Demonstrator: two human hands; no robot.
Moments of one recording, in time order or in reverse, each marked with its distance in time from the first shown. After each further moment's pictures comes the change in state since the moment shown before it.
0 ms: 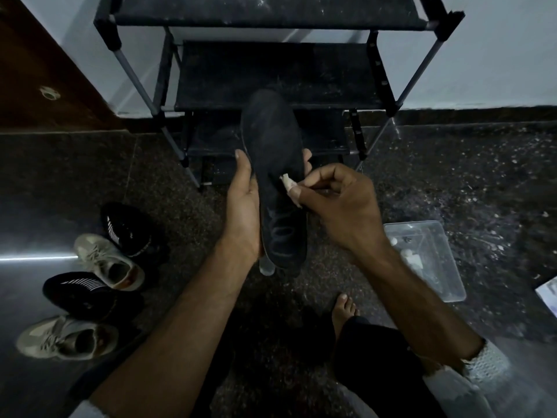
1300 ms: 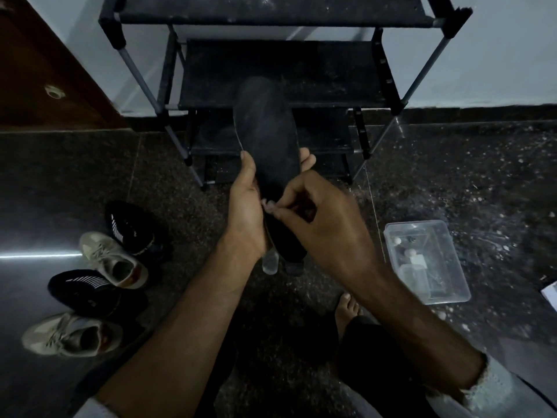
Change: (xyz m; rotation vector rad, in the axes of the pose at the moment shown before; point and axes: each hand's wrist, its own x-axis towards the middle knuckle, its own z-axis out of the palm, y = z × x) left_hand -0.006 0.007 0.008 0.024 0.085 -0.036; right_hand -0.023 -0.016 0.015 -0.429 -0.165 -0.245
